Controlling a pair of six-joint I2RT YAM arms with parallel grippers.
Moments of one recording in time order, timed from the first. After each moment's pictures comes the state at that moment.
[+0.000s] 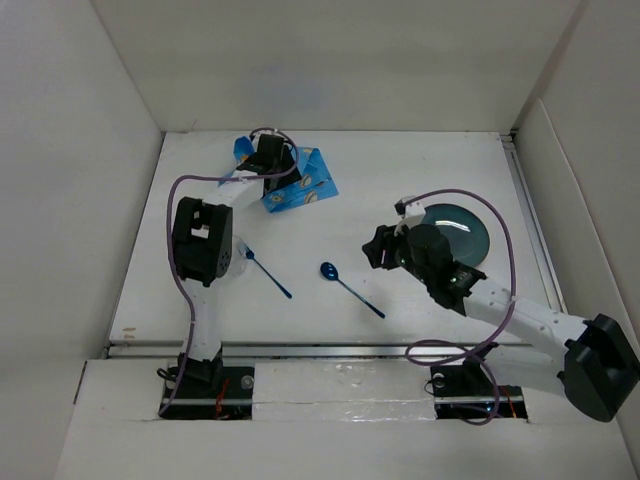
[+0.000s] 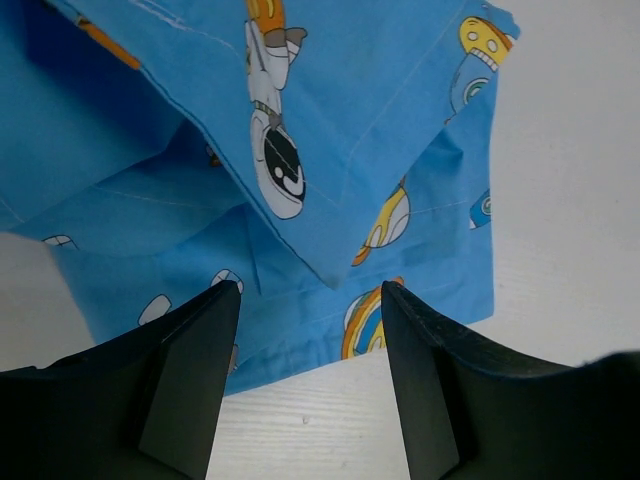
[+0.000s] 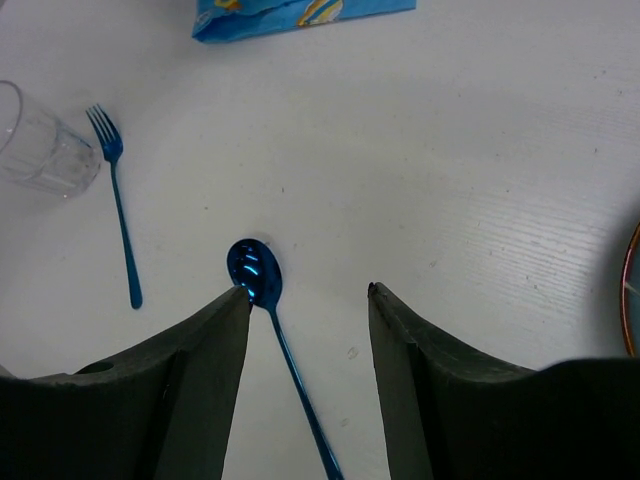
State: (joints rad) left arm -0.30 2.11 1.60 -0.21 -0.11 -0.62; right arm 0.71 1.11 0.62 0.13 0.15 0.39
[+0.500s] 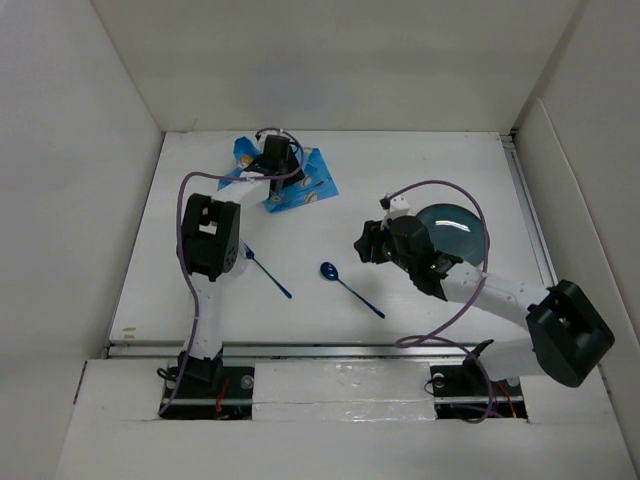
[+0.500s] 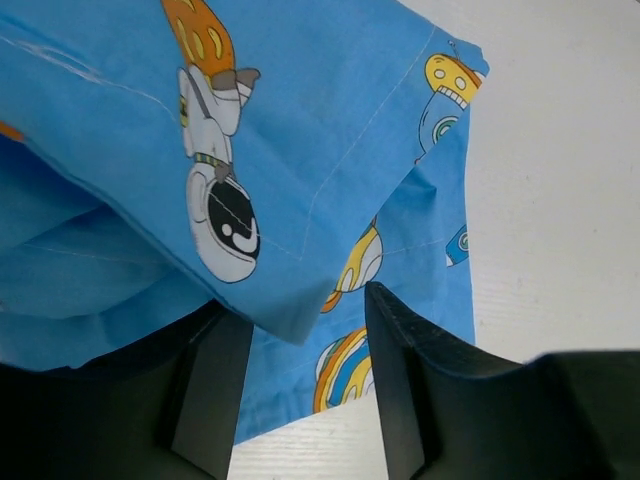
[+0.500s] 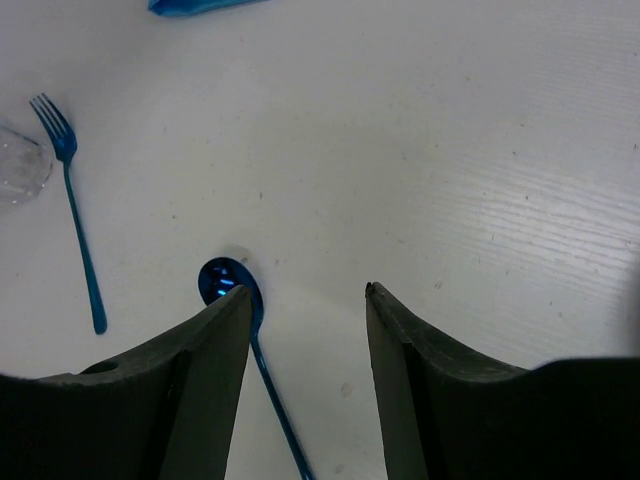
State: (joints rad) left arm -0.31 2.18 1.64 -0.13 -0.12 -0.64; right arm 0.69 1.31 0.67 0.21 0.13 0.40
